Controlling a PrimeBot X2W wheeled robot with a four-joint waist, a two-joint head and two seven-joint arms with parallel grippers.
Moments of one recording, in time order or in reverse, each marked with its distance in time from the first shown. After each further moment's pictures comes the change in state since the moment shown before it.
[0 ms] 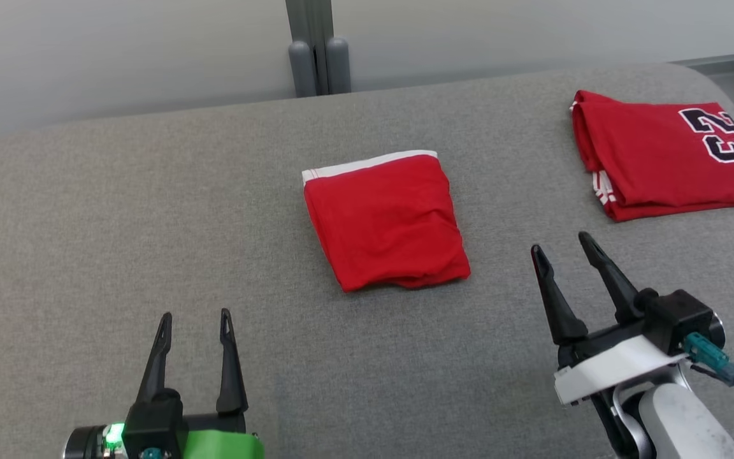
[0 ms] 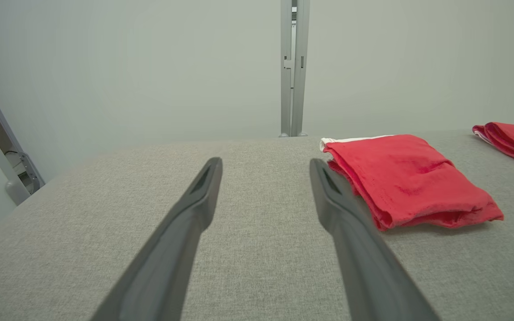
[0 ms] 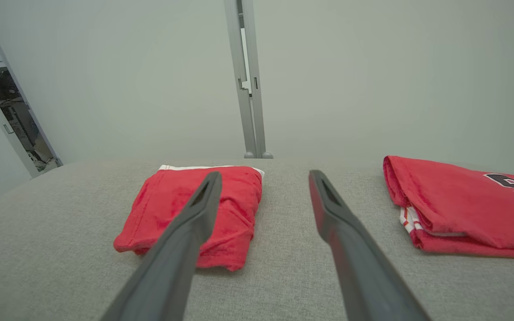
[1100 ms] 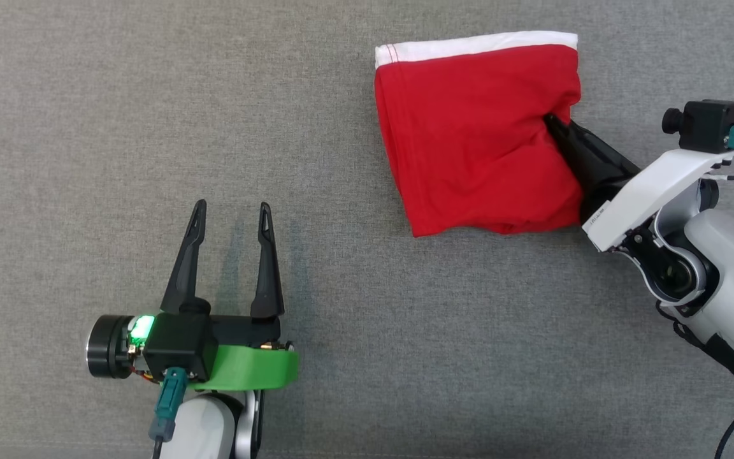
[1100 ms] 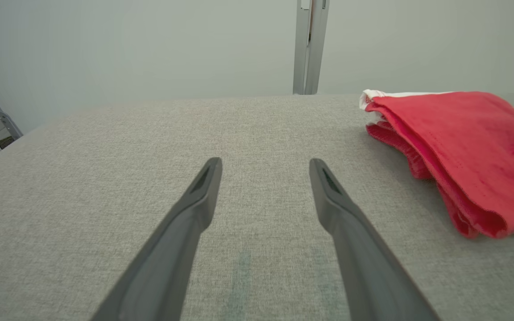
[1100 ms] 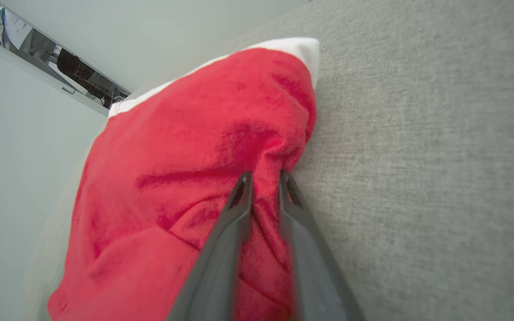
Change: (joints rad) left arm -0.263 0.000 -0.114 -0.019 -0.016 0.007 0.000; right arm -0.613 -0.377 0.551 0.211 0.950 0.000 0.145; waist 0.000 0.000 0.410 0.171
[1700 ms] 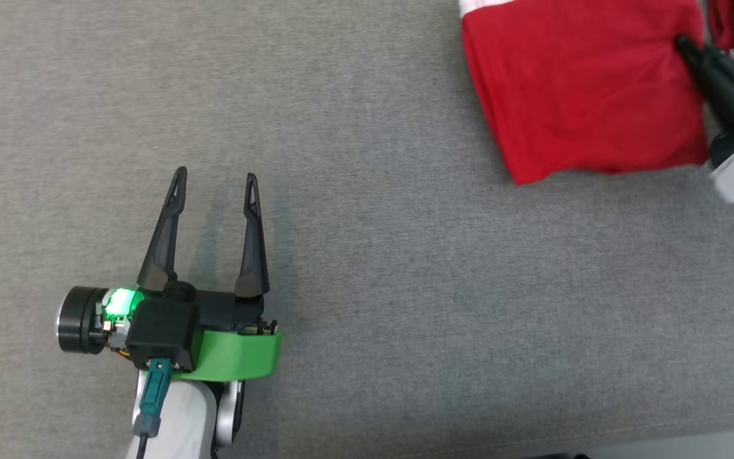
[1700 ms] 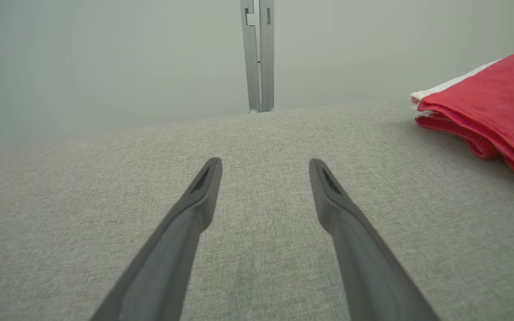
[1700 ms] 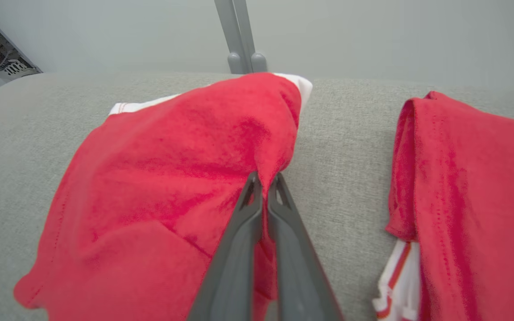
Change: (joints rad) left arm -0.038 0.006 0.047 -0.053 0.082 -0.048 0.000; right arm -0.176 -0.326 0.135 -0.053 -0.090 0.001 -0.123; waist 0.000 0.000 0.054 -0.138
